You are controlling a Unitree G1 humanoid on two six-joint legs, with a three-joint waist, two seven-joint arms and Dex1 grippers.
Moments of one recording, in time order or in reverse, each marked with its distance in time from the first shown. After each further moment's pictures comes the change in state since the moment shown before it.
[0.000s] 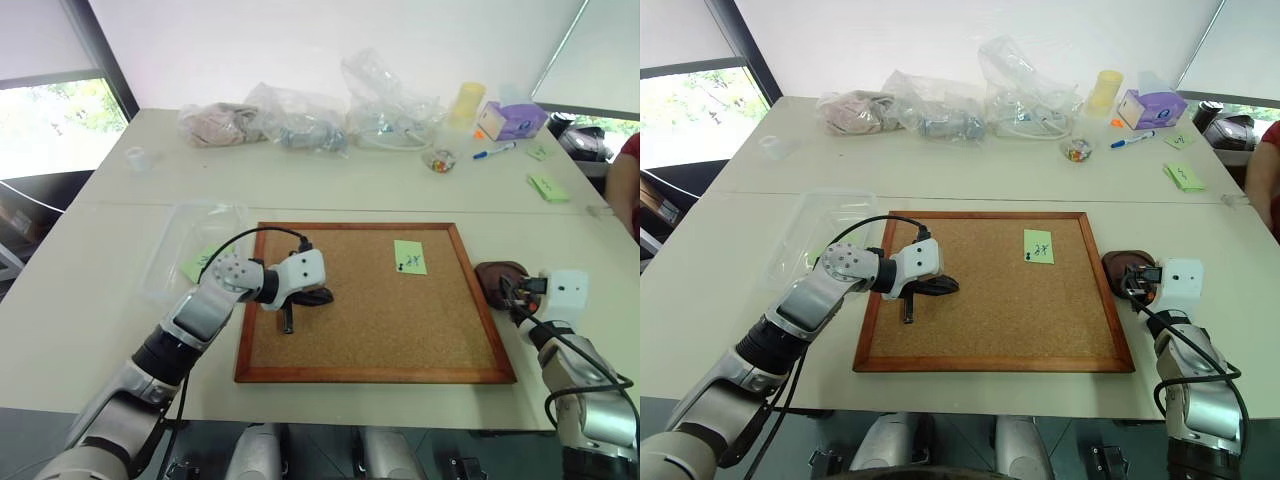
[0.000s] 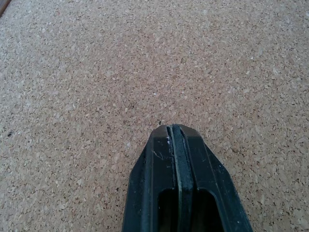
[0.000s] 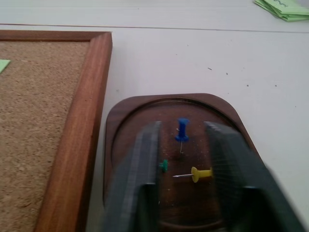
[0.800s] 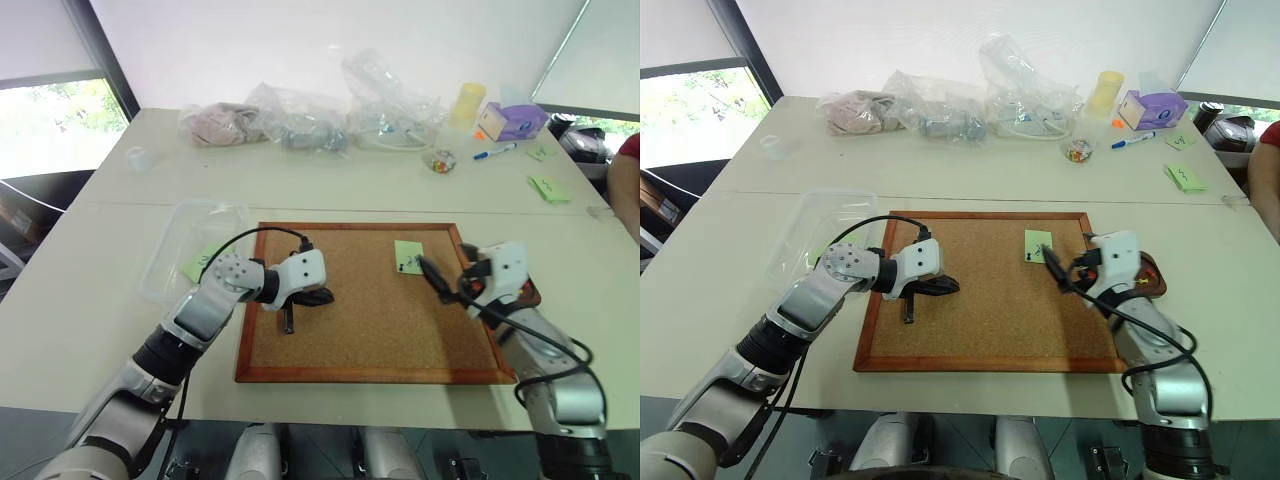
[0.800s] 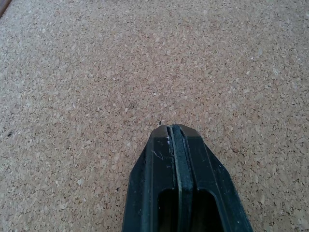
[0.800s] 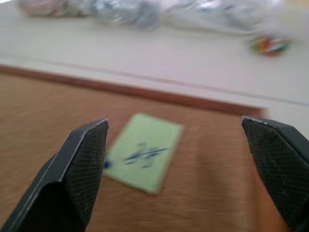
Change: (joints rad) left arm -0.004 -0.003 0.000 0.009 0.000 -0.003 0.001; right arm -0.086 0.016 0.255 -0.142 0.046 -0.001 0.161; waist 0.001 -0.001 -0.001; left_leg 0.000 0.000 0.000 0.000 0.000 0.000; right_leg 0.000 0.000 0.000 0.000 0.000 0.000
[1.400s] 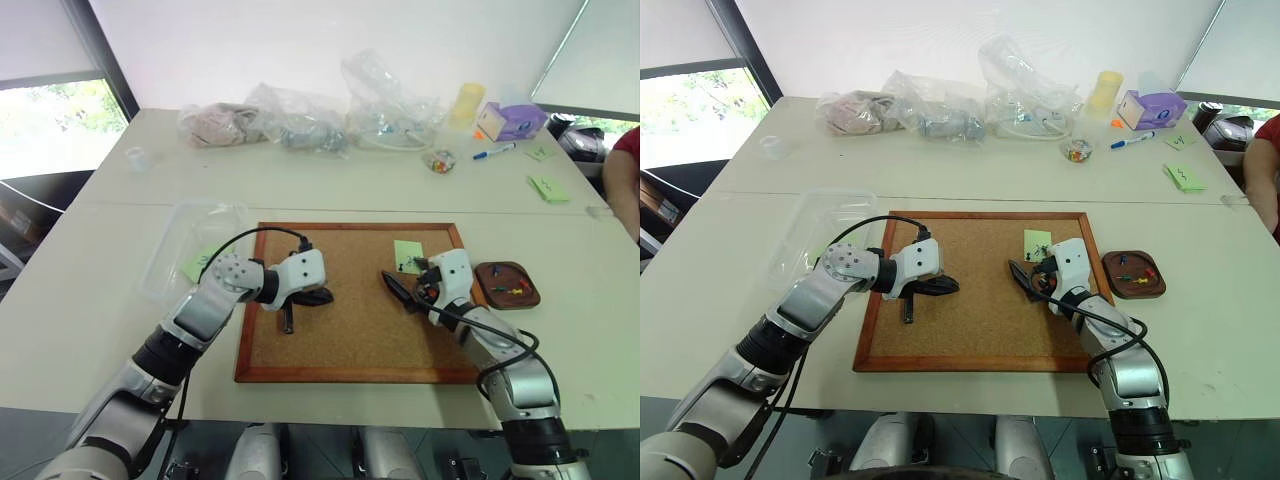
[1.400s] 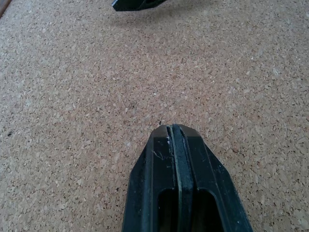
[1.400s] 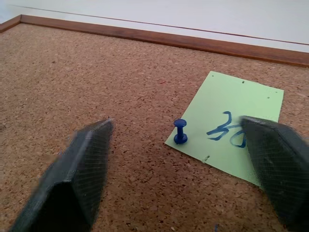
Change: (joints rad) left arm 0.005 0.000 0.001 -0.002 0.000 0.001 0.003; right arm -0.060 0.041 0.123 0.129 -0.064 -0.001 0.032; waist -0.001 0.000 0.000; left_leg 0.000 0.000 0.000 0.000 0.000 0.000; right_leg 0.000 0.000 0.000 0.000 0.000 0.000
